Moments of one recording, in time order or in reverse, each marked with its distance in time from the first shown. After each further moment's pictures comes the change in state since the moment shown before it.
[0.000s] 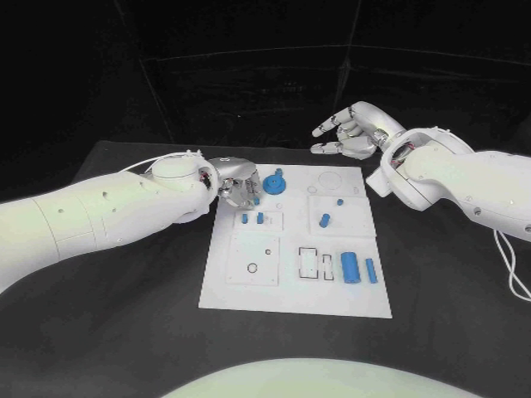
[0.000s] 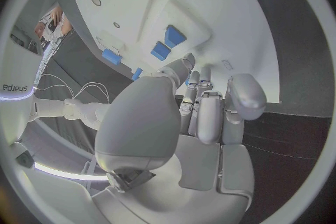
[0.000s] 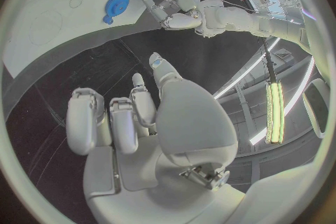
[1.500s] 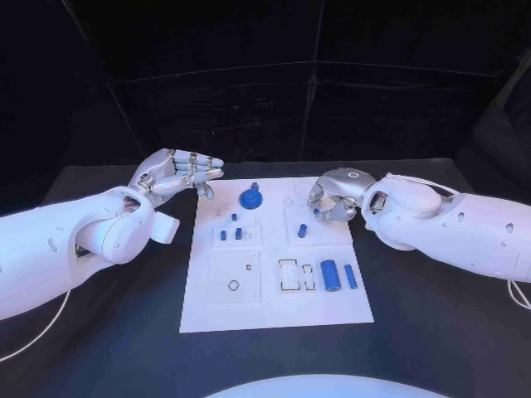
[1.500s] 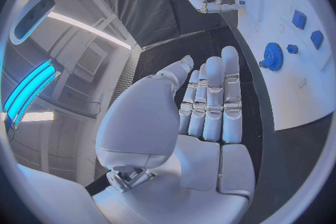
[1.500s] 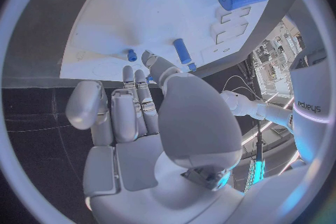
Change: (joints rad) left arm -0.005 -0.233 0.002 0.237 1.283 -0.153 0.388; left_hand -0.046 0.029 -0.048 0.009 0.000 0.036 0.013 0.030 -0.024 0.059 0.001 0.059 0.016 -0.299 0.016 -0.495 -0.629 0.053 -0.253 0.018 -0.586 -0.480; right arm -0.132 -0.090 -0.002 0.060 -0.717 0.154 -0.151; right_hand 0.035 -0.094 0.293 -0.065 -0.066 0.118 -0.002 -0.036 -0.003 -0.321 0.021 -1.090 -1.049 0.000 0.000 -0.177 -0.004 0.047 -0.059 0.008 -0.143 -0.211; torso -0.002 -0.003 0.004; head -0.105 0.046
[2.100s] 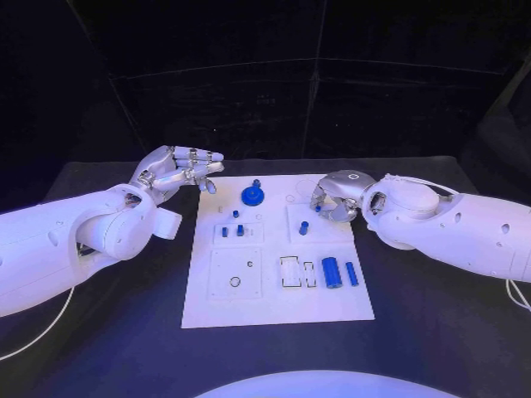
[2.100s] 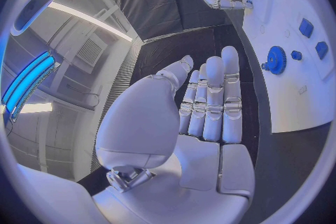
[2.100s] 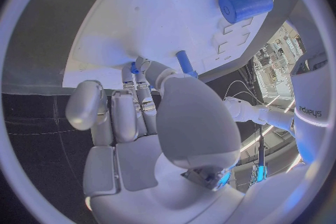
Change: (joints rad) left arm -0.002 -0.006 0.000 0.015 0.075 -0.003 0.005; left_hand 0.000 0.000 -0.005 0.000 0.000 0.000 0.000 0.000 -0.001 -0.004 0.004 0.000 0.000 0.000 0.000 -0.002 -0.003 0.000 0.000 0.000 -0.005 -0.007; right arm -0.014 0.018 0.001 -0.030 -0.020 0.035 -0.005; right_hand 0.024 0.024 0.126 -0.004 -0.041 0.026 0.003 -0.007 0.004 0.027 -0.005 -0.004 -0.071 0.000 0.000 0.000 -0.002 0.000 0.000 0.000 0.000 0.015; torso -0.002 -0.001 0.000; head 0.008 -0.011
